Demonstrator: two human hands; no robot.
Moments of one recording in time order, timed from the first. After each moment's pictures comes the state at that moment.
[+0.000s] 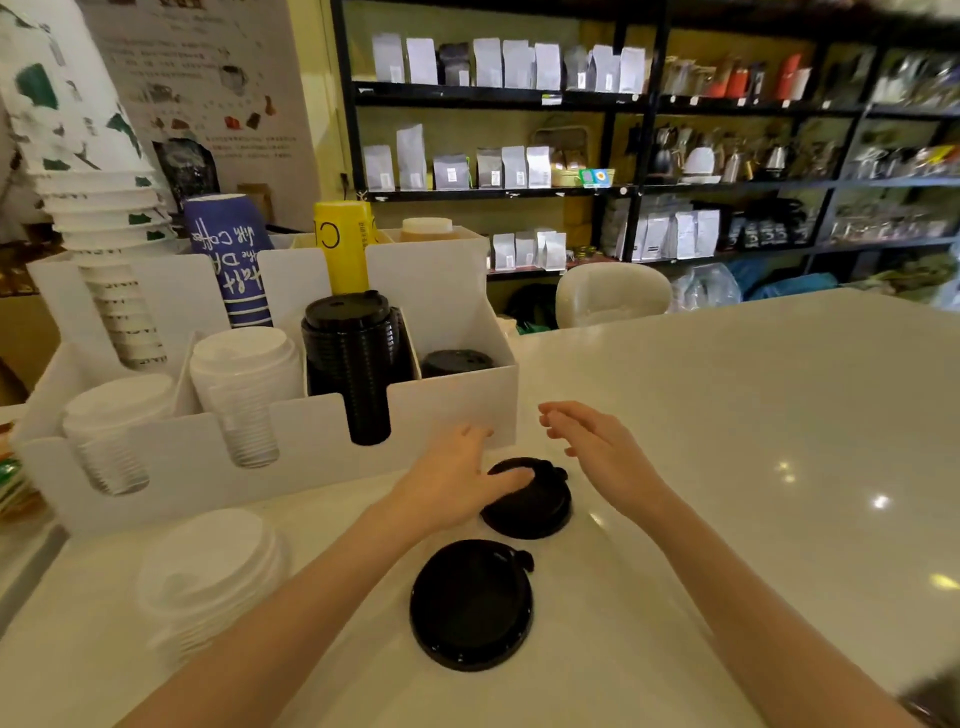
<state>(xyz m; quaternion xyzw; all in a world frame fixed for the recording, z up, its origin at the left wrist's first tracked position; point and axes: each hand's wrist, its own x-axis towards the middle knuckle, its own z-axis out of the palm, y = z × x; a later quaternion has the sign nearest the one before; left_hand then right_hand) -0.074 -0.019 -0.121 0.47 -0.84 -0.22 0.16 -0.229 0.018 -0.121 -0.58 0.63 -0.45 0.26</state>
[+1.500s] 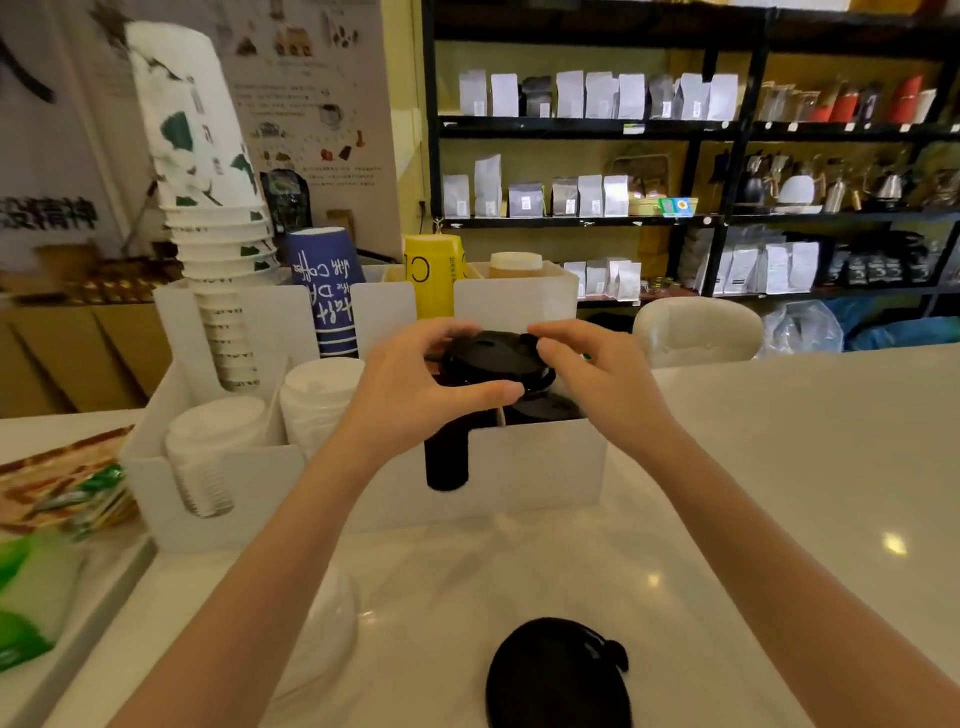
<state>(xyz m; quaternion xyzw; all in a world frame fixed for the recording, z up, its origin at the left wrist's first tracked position) 0.005 -0.057 -0.033 0.43 -0.76 -0.18 0.46 -0.167 -0.054 -0.037 -0.69 0.49 -0.51 0.14</state>
